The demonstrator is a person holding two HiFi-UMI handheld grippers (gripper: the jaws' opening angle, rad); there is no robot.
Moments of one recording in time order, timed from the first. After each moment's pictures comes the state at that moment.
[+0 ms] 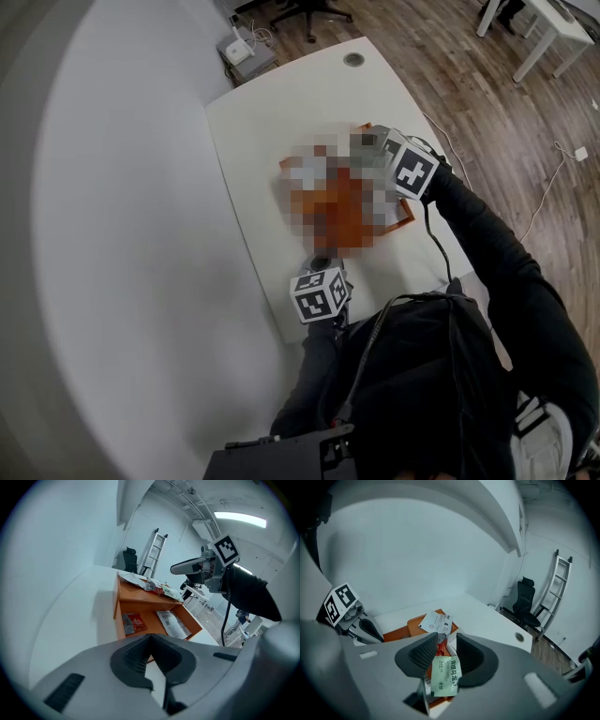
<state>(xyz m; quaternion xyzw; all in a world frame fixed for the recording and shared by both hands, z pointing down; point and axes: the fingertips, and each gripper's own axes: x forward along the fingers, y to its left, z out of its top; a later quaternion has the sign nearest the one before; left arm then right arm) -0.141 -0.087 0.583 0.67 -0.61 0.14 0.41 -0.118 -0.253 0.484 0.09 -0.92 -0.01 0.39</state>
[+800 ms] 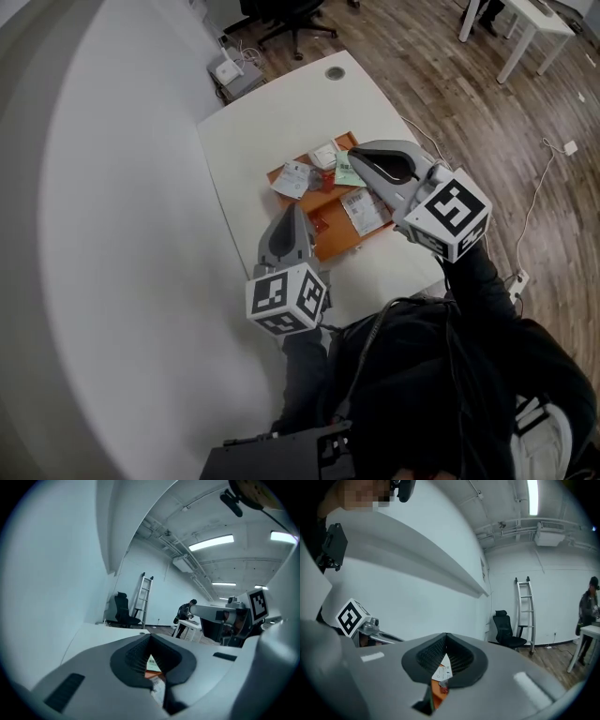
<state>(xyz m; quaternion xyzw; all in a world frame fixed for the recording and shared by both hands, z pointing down) -0.158 -0.145 0.370 0.72 -0.66 0.00 0.20 -0.064 -0.195 0.302 0.23 -0.97 0.01 0.07</state>
